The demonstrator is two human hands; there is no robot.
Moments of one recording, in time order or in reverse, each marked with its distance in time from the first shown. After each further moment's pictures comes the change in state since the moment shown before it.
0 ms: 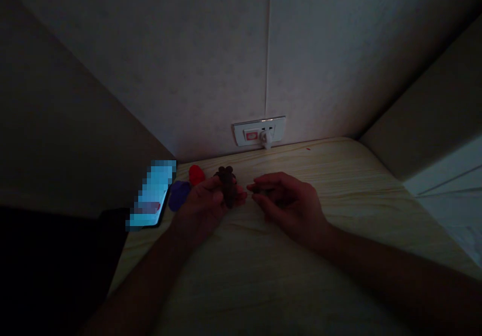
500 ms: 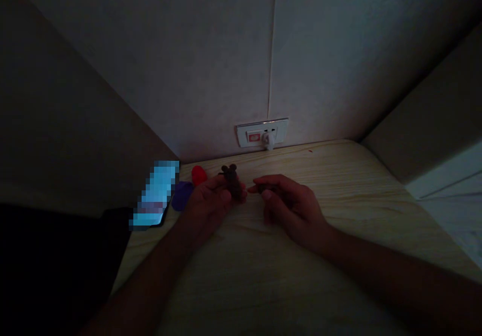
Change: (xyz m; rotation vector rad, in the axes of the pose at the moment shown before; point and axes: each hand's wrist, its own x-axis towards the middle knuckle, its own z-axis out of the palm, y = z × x) left_hand 0.002 -0.005 -0.001 0.026 0.096 0.036; right_hand 0.000 -0.004 -0.003 0.082 -0.097 -0.021
